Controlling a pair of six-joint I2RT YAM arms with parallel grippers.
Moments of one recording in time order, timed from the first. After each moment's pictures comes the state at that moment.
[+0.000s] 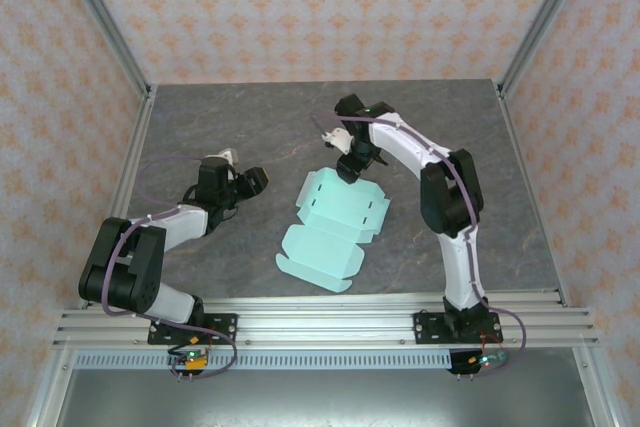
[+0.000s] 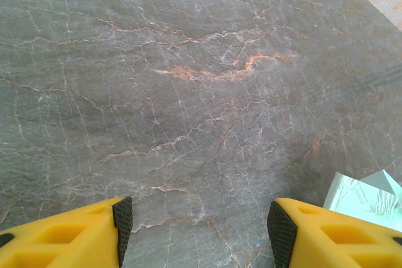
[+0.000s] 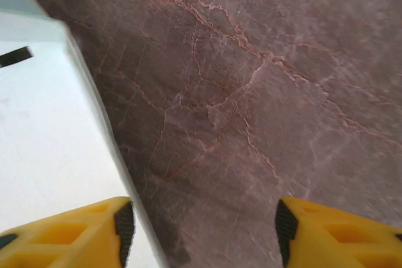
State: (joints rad) left arm -0.15 1.46 0.55 0.27 0.20 -0.63; right arm 0.51 2.17 1.85 -1.08 -0.02 -0.43
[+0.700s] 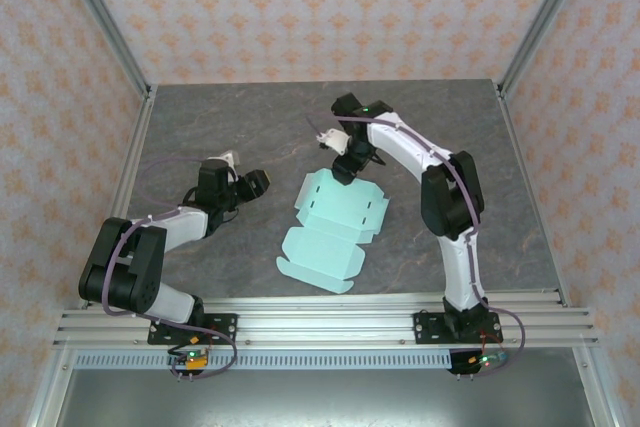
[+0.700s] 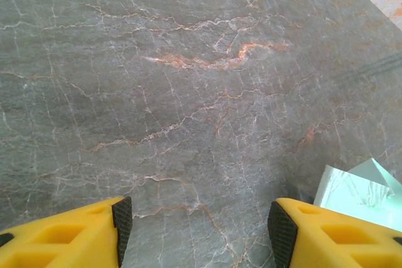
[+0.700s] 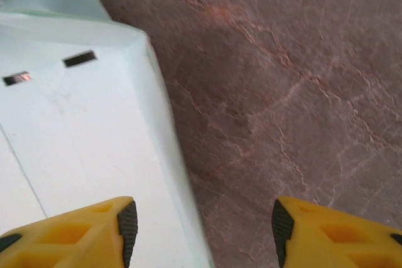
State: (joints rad) left arm -0.15 1.46 0.53 0.29 0.24 -0.62; right arm 0.52 2.12 1.84 -1.11 -0.09 -0.45
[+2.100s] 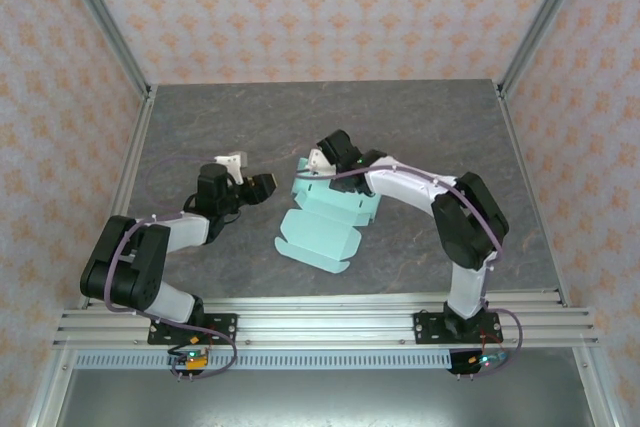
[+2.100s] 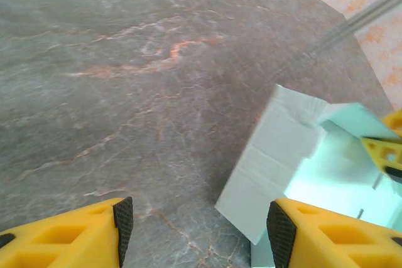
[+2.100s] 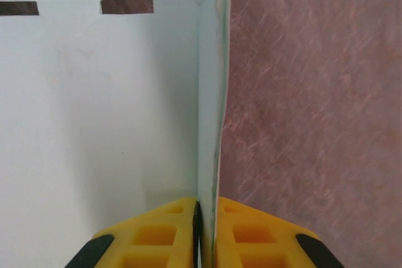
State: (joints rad) left arm -0.17 1.48 0.47 0.51 0.37 -0.48; right arm 0.71 1.85 1.26 -0.38 0.35 -0.74
